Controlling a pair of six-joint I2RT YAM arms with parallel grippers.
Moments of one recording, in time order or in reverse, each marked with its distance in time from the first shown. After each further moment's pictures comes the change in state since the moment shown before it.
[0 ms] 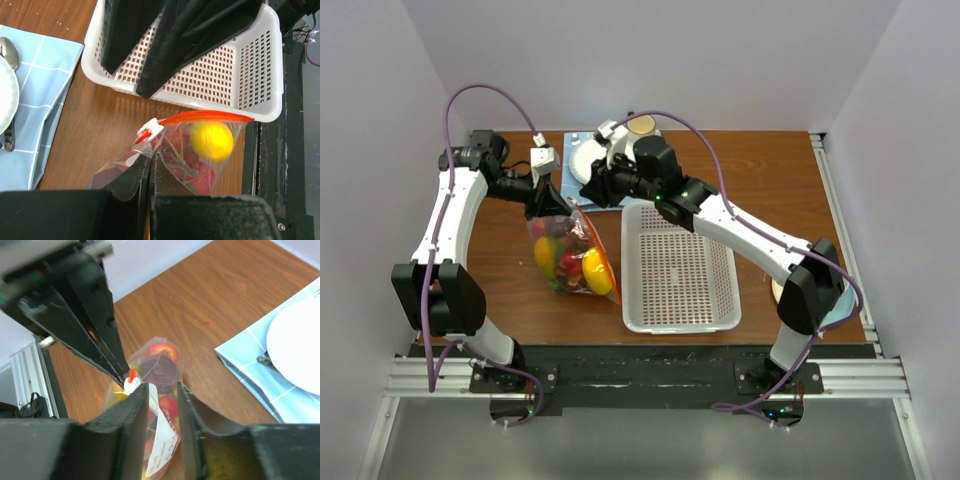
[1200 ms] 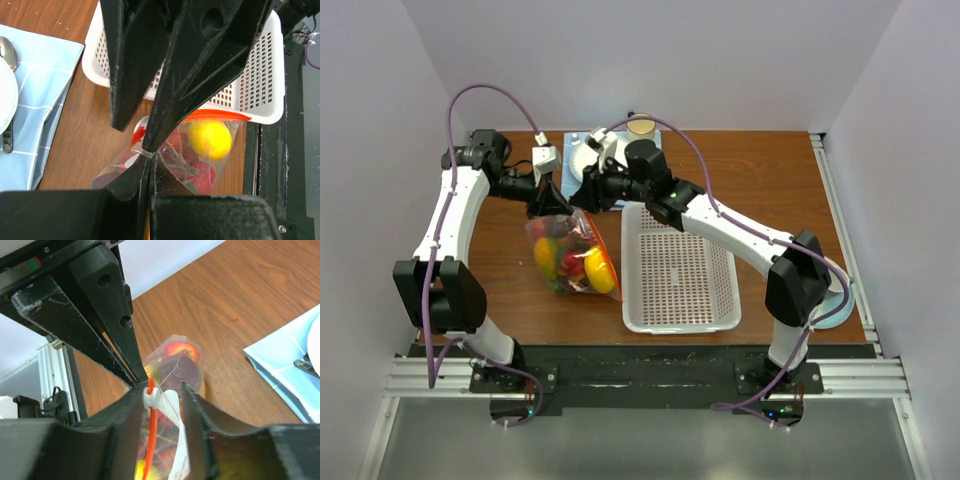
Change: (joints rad) left arm -0.007 0.015 0.000 0.021 0.001 -0.024; right arm 0.002 0.079 0.010 0.066 -0.114 0.070
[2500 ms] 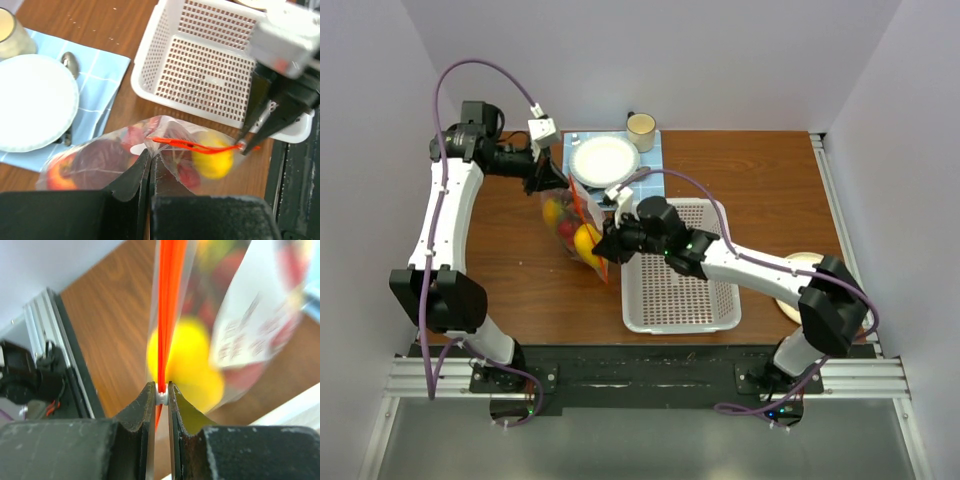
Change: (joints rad) left arm -0.019 0.004 0.199 0.104 -0.100 -0.211; right arm 0.112 -0.251 -0.484 0.117 0.137 0.029
